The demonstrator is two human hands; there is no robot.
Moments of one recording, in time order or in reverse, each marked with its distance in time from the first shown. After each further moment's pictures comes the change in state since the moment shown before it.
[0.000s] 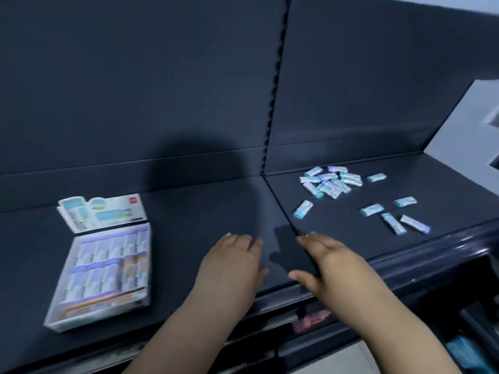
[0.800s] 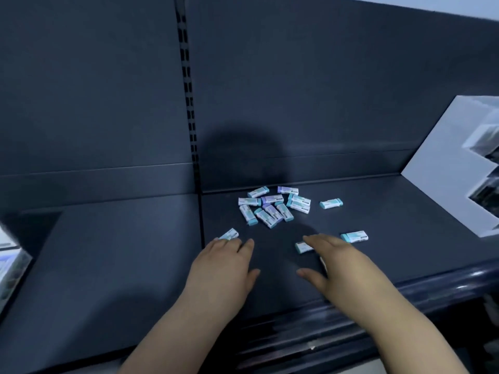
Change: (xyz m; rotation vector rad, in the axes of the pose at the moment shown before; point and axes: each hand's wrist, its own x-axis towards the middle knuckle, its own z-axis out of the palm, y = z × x) left_hand 0.141 0.141 0.032 0.052 -0.027 -0.141; right_hand 0.041 0.217 -0.054 0.005 -0.041 0.003
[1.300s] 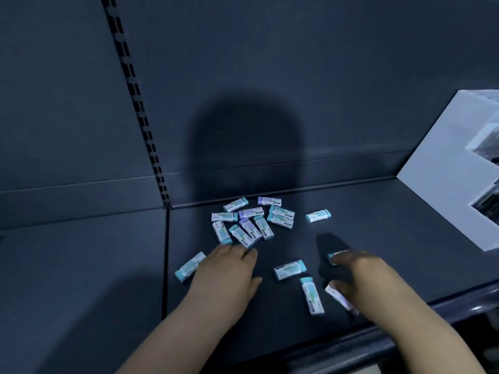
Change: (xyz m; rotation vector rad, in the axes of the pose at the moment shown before) left_hand 0.076 0.032 0.022 -0.040 -0.072 0.085; right_hand 0.036 0.097 0.000 0.009 -0.179 0.318
